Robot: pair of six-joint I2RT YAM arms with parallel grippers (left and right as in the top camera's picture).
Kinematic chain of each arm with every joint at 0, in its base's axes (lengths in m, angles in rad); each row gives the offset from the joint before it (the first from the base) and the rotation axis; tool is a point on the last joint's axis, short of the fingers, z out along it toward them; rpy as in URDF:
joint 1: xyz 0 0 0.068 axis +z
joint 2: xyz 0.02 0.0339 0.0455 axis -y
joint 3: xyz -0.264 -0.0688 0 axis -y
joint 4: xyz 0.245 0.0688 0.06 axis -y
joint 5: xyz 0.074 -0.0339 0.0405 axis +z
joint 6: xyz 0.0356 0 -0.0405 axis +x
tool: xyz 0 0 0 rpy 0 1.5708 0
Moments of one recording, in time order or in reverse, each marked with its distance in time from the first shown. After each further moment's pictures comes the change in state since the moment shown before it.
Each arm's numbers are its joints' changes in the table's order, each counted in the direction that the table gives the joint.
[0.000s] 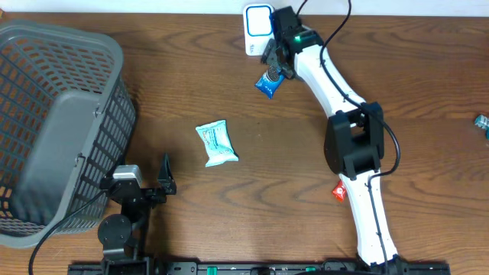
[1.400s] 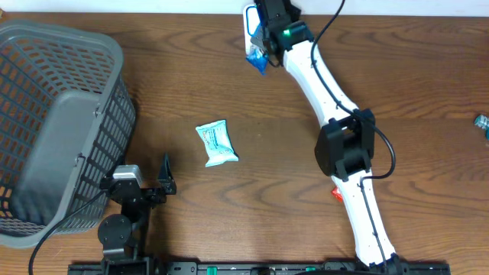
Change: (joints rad) left arm 0.000 0.000 0.000 0.000 0.000 0.000; right arm 0.067 -0.024 0.217 0.116 -0.089 0.053
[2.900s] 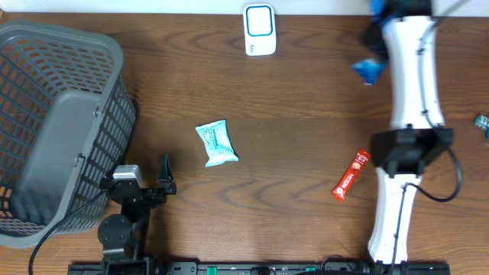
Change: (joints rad) left arm 0.000 0.000 0.000 0.000 0.000 0.000; right arm -0.415 0.161 0.241 -0.872 -0.158 -0.044
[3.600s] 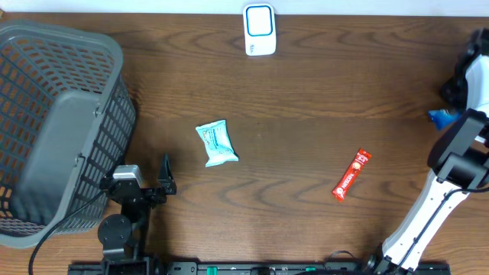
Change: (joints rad) left arm 0.000 0.000 0.000 0.000 0.000 0.000; right arm -0.465 -0.005 -0.611 0.505 -0.040 -0.257
